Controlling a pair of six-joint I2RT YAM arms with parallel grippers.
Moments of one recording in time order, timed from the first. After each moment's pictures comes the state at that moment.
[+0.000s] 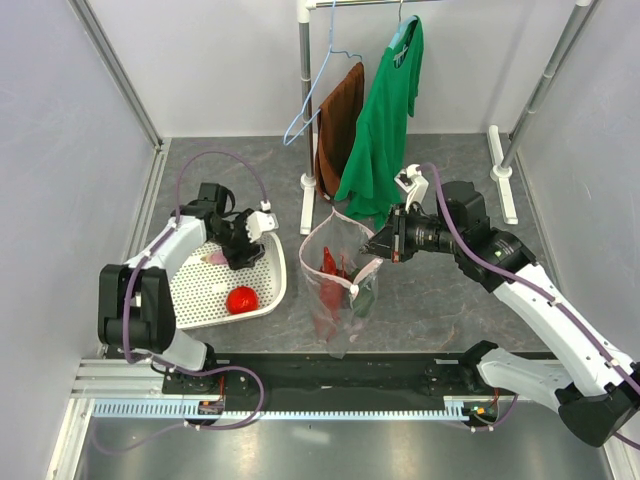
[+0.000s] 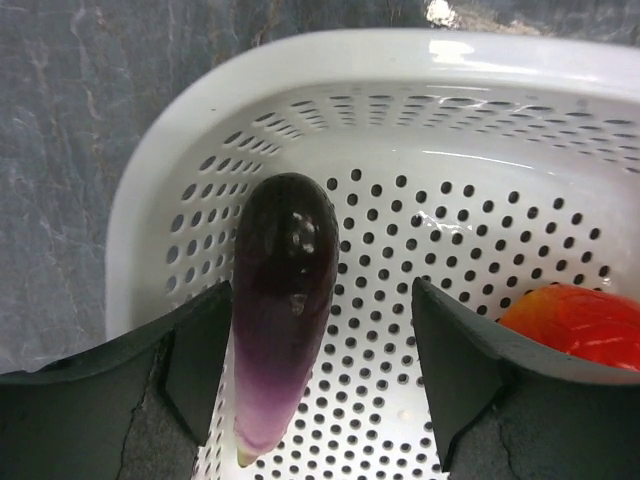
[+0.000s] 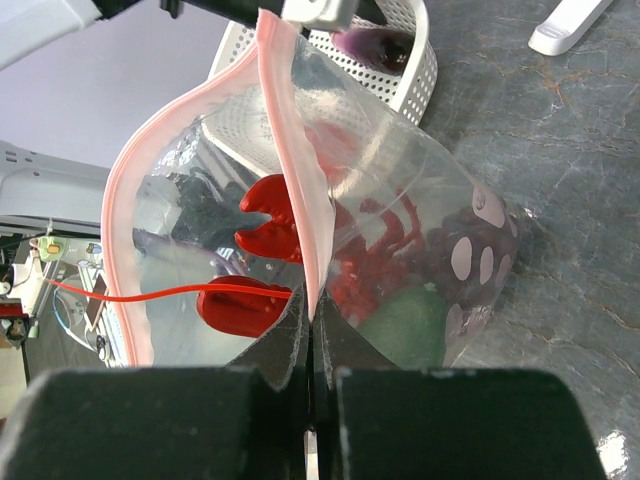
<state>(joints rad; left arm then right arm) -0.11 1.51 1.00 -0.71 0.48 1.09 0.57 1.03 1.11 -0.53 -0.53 0.55</state>
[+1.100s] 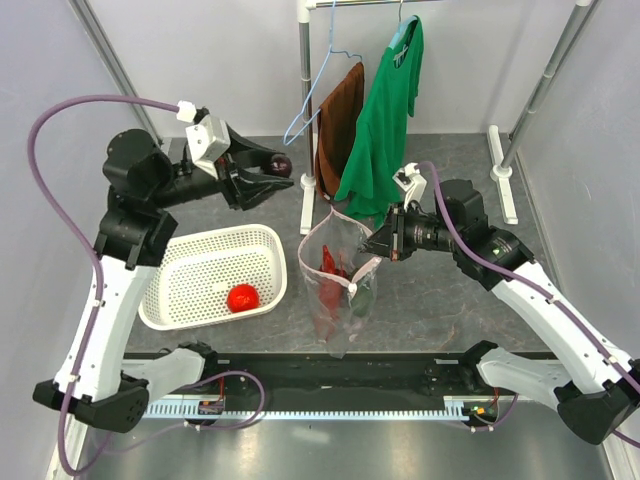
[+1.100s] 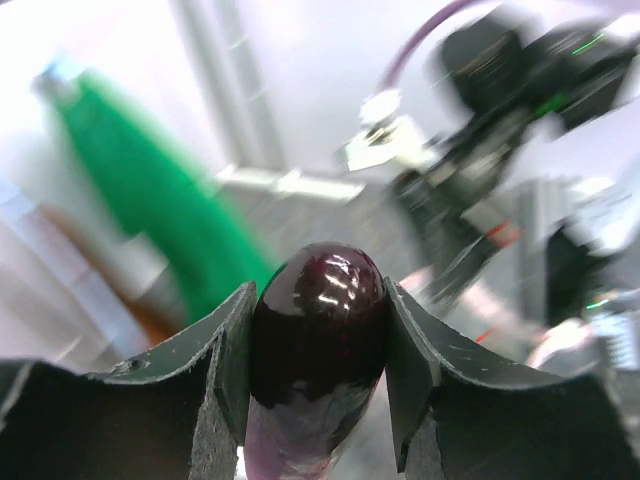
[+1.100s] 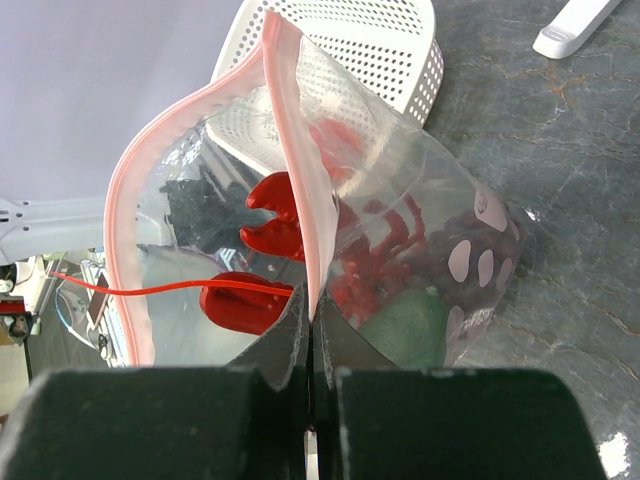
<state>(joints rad) -0.28 1.12 1.56 -0.41 0.92 0.16 0.57 1.04 1.12 -0.52 -0.53 0.55</state>
